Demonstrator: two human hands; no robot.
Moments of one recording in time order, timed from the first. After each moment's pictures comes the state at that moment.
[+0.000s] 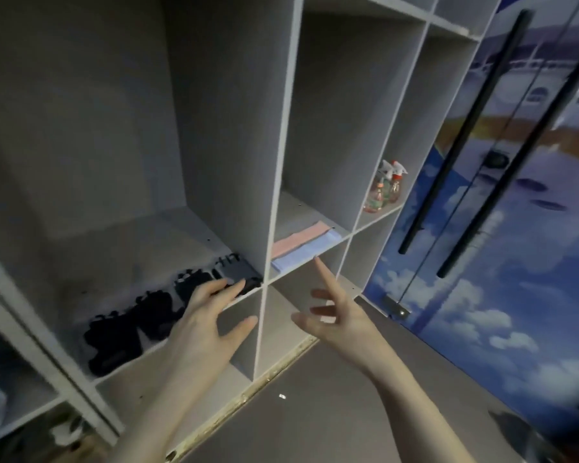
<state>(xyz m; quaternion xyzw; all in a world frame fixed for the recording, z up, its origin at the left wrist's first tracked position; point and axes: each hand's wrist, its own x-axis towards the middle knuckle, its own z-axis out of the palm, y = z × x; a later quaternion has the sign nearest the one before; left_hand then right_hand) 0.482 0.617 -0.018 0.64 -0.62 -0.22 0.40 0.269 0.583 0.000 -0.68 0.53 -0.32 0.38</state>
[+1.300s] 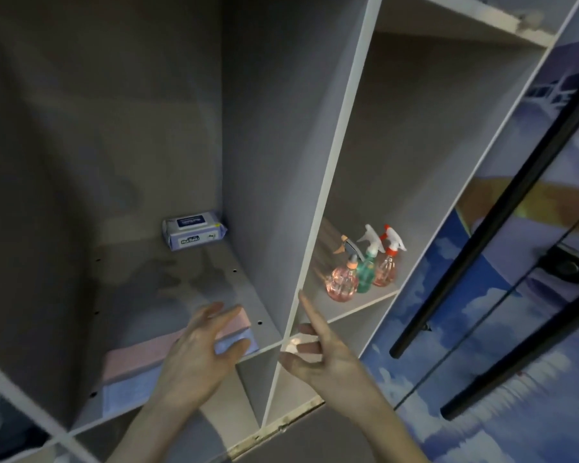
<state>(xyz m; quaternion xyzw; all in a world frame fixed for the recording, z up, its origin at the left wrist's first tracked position) 0.200 0.201 -0.034 0.75 -0.54 -0.19 0.33 -0.003 0.146 -0.015 -0.73 0.47 -0.22 0.44</state>
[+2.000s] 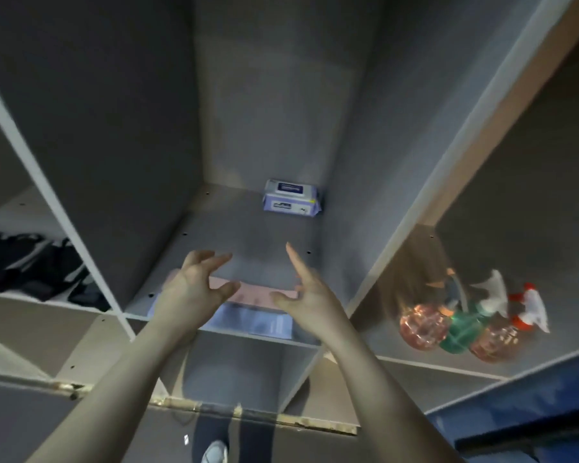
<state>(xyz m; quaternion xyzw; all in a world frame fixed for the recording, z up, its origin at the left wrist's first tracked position) 0.215 0.178 -0.067 0.87 -0.29 -0.12 0.37 0.094 0.014 -0.078 -0.87 0.27 -0.08 0.41</state>
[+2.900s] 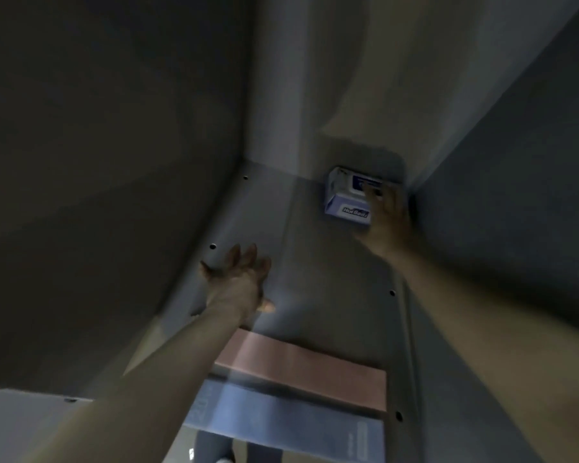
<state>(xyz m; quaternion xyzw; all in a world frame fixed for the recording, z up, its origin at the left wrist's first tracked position) 0.436 0.062 -0.238 0.91 -0.34 -0.22 0.02 0.364 -0.198 -0.175 -0.96 0.29 -0.03 0.00</state>
